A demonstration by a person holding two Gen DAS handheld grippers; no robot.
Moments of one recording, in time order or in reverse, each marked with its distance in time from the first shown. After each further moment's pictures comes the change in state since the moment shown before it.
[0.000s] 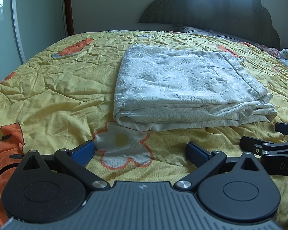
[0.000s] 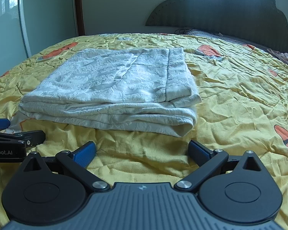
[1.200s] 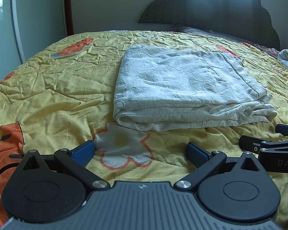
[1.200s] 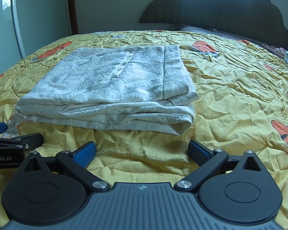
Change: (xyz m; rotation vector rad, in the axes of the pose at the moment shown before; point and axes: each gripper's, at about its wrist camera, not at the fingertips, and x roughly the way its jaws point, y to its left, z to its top) left arm 0.000 -0.001 0.000 -0.001 0.000 -0.001; right arm 0.000 0.003 0.002 0.028 0.023 -0.029
